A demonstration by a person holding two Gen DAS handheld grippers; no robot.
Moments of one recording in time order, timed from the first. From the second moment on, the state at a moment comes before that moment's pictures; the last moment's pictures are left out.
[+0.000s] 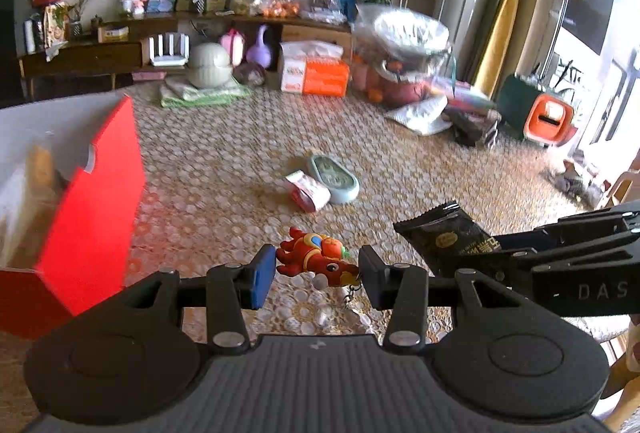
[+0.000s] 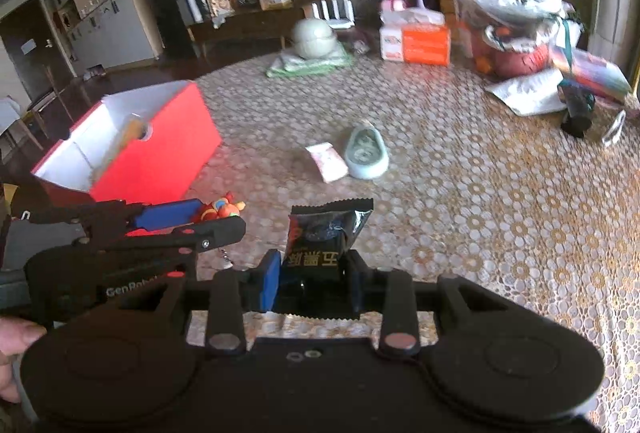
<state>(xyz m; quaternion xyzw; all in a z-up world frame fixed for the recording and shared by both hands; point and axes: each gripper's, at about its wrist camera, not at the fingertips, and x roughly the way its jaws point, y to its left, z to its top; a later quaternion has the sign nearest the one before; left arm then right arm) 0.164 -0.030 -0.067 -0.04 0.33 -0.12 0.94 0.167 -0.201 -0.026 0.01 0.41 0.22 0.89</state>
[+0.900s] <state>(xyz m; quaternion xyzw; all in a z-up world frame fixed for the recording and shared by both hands) 0.121 0.114 0.003 -0.05 0.24 -0.06 0.97 0.152 -0.035 0.037 -0.09 0.34 0.33 0.88</state>
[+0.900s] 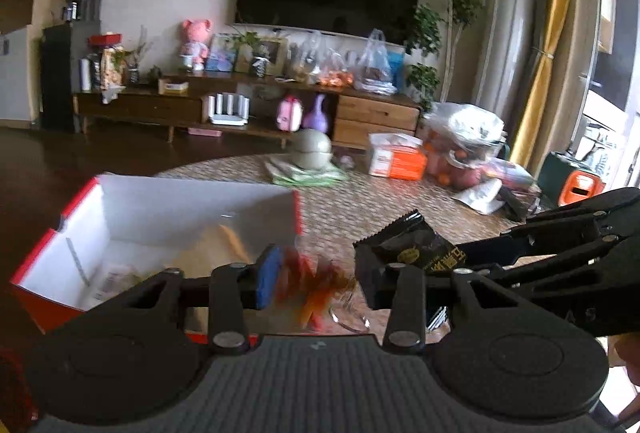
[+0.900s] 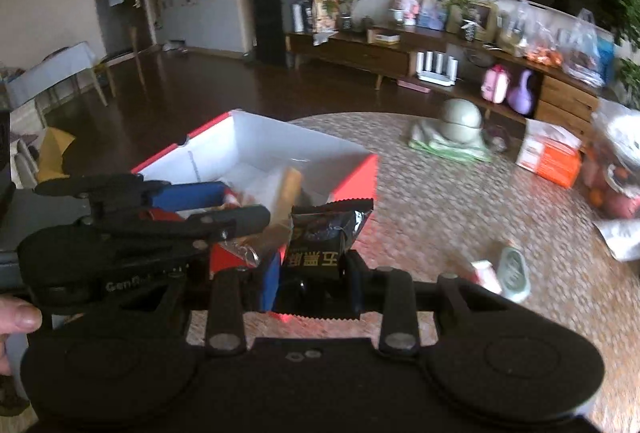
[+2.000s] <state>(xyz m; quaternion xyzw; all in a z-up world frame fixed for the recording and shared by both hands) 0.158 0.246 -0.051 -0.07 0.32 0.08 0.94 0.205 0.108 -0.019 -0.17 0.37 0.39 0.82</state>
